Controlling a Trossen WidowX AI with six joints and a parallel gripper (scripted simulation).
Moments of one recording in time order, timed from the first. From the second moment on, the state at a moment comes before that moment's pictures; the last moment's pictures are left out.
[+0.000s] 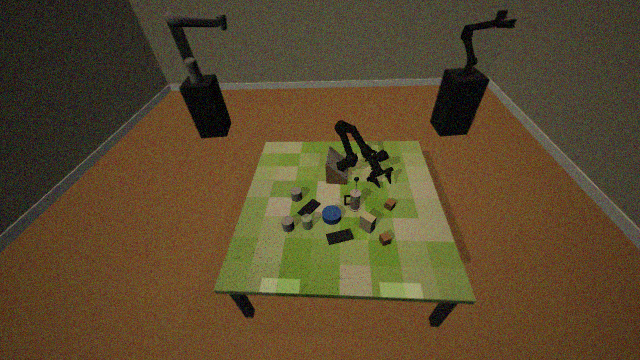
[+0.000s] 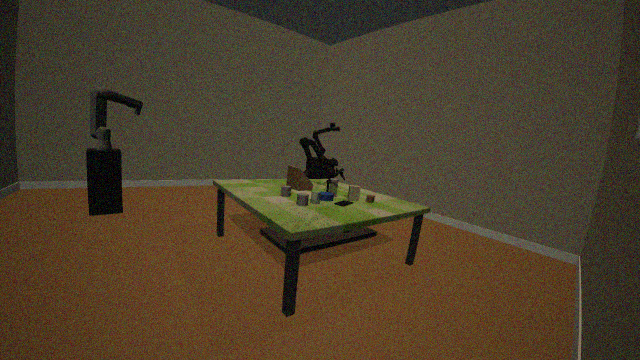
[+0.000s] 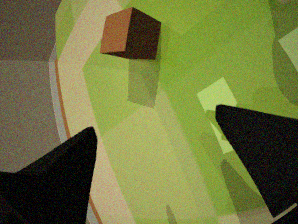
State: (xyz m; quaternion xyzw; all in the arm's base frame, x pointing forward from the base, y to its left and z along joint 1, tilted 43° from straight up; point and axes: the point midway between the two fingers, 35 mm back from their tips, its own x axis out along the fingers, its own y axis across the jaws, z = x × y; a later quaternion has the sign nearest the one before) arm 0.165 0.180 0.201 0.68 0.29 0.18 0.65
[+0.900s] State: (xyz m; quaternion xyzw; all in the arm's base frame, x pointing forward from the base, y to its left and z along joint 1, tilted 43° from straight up) arm 0.275 0.073 0.254 0.29 0.18 0.09 0.94
